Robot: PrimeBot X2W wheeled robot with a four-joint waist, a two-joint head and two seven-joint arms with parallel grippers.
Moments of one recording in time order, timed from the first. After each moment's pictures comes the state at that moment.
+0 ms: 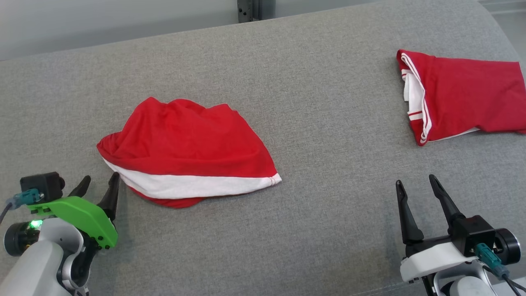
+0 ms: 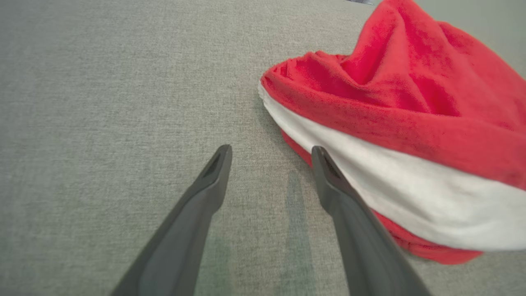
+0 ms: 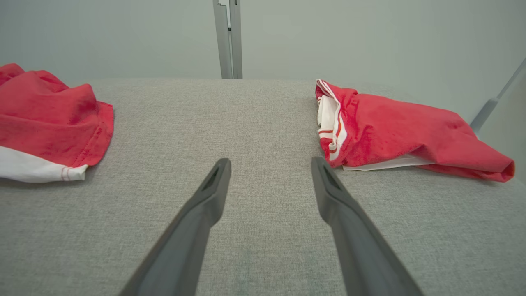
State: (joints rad) left arm -0.36 0.50 -0.42 0.46 -0.86 0.01 0.02; right arm 0.01 -0.05 -0.01 0.09 0.01 0.13 -0.26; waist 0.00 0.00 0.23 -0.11
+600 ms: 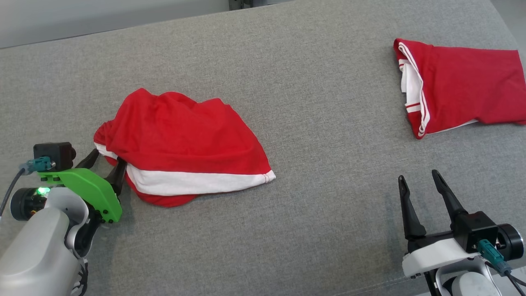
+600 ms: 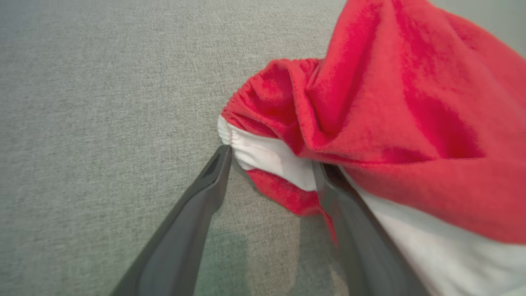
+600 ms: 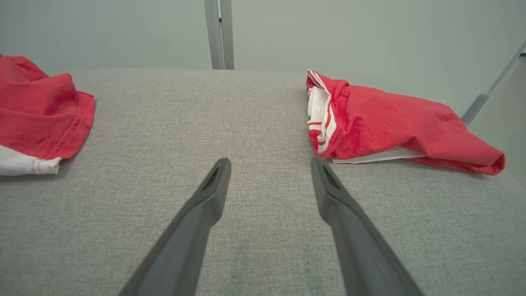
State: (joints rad) left arm -0.58 0.45 -0.54 0.70 -0.81 -0.12 -0.01; right arm 0.00 -0.06 -0.02 0.09 0.01 0.13 -0.26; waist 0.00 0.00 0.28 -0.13
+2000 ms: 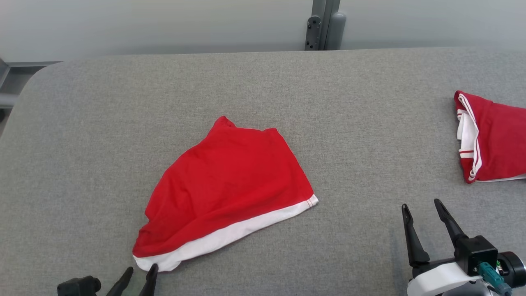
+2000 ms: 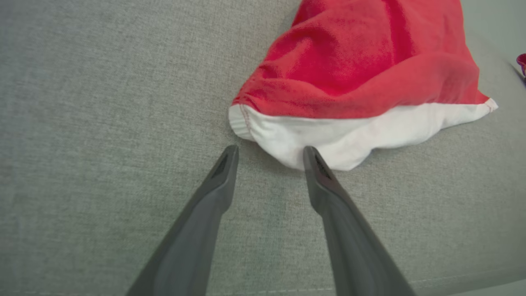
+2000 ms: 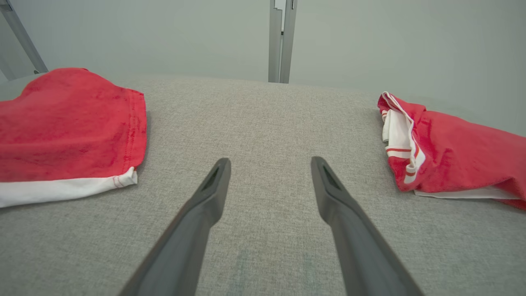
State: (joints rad) left arm 0.02 0.52 -0.58 0.27 -1.00 0.00 -0.19; right arm 0.09 -0.06 -0.03 0.11 0.01 0.13 -0.26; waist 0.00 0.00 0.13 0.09
